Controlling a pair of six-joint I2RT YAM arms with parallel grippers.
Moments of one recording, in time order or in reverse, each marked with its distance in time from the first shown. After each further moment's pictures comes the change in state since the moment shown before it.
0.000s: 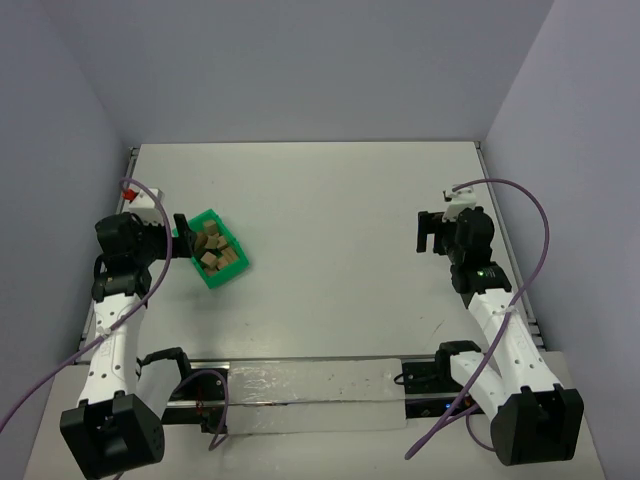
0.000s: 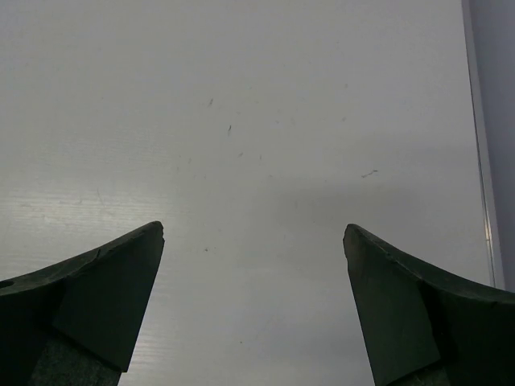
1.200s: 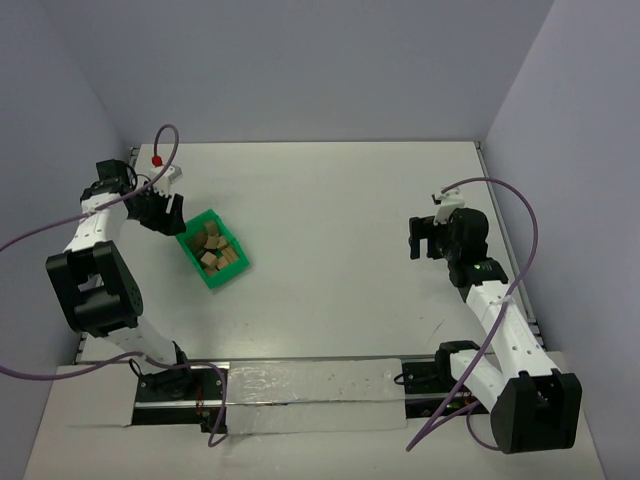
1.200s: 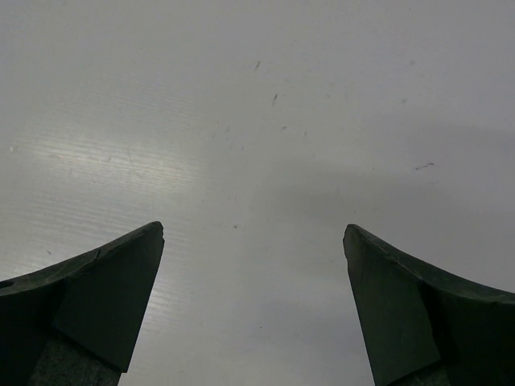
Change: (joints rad) left arm 0.076 0.791 0.621 -0.470 0.176 0.604; right arm -0.001 0.069 0.007 -0.043 -0.133 -0.033
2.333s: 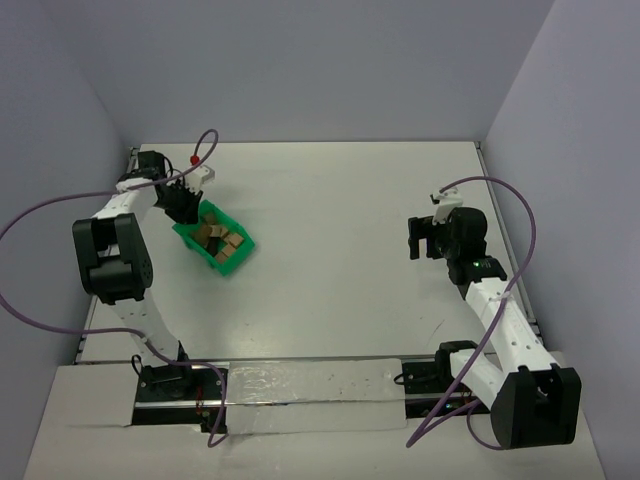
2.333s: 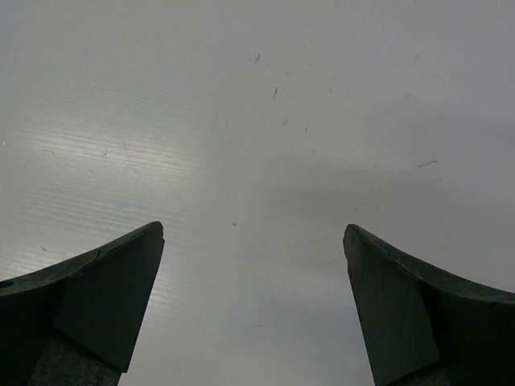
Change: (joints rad) left arm -0.159 0.235 0.124 0.054 -0.109 0.088; right arm 0.000 0.028 0.008 -0.005 -0.003 -0.010
